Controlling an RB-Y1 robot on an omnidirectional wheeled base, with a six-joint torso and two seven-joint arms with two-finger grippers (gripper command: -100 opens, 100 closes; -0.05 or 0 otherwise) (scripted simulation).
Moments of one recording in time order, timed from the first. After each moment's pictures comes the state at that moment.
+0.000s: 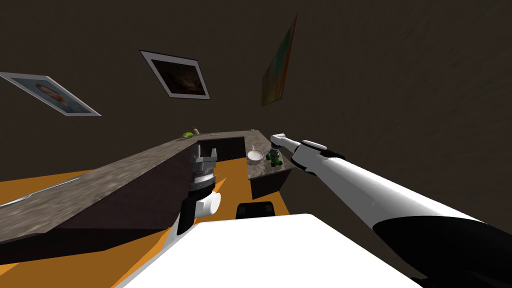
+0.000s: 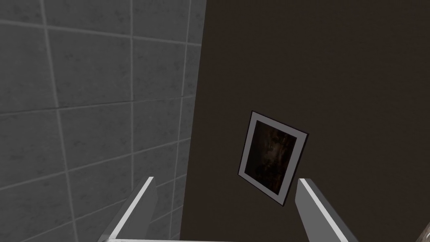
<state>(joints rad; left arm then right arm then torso) 0.46 -0.02 -0.05 -2.29 0.08 -0.49 0.04 -1.34 -0.49 0.97 -0.45 1.90 -1.44 0.56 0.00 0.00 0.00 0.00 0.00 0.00</state>
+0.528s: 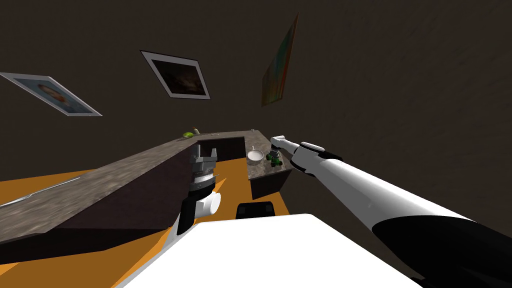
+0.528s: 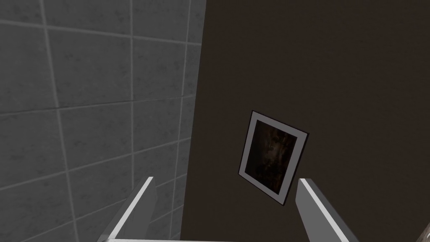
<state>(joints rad) 0.46 -0.02 -0.05 -2.29 0.08 -0.49 0.04 -1.32 -0.47 0.98 -0.42 1.90 -1.40 0.57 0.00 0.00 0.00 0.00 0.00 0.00</state>
